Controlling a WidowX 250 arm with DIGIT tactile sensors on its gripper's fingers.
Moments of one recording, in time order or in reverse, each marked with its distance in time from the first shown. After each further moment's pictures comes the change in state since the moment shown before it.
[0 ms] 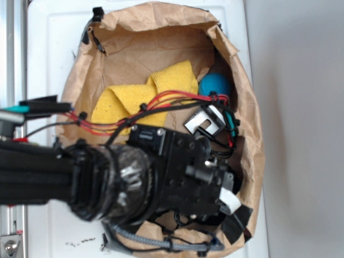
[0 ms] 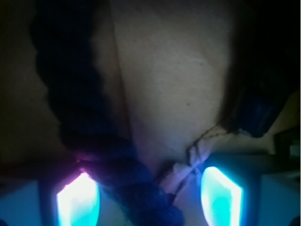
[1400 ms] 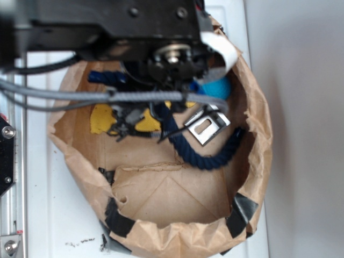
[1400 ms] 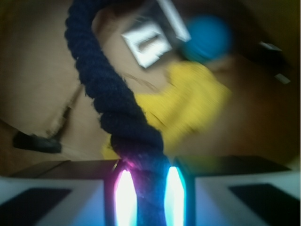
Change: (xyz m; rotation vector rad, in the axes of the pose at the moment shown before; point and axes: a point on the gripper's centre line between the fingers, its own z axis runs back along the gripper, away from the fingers) arm -0.095 0.070 0.116 0.023 0.096 0.338
